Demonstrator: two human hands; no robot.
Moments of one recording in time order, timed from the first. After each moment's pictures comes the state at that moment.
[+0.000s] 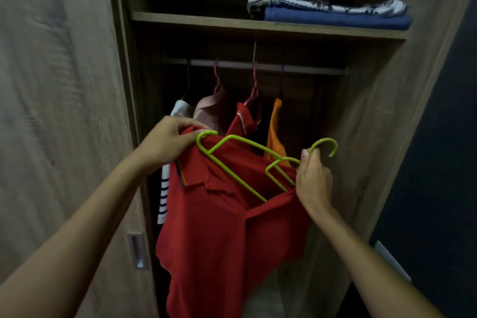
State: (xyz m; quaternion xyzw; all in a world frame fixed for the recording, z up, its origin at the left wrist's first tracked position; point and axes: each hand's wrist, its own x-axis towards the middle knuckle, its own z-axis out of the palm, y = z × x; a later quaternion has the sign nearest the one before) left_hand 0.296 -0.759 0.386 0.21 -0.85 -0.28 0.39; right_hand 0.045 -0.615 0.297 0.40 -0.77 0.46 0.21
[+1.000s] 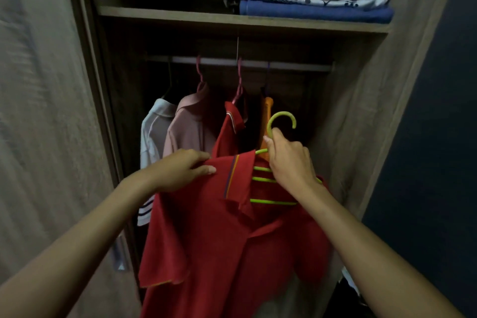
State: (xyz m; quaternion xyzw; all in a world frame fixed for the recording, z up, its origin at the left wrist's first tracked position) left_hand 0.240 -0.733 0.360 0.23 -0.96 -0.10 0.13; right_hand 0.031 -0.613 0.345 0.55 -0.74 0.30 0.25
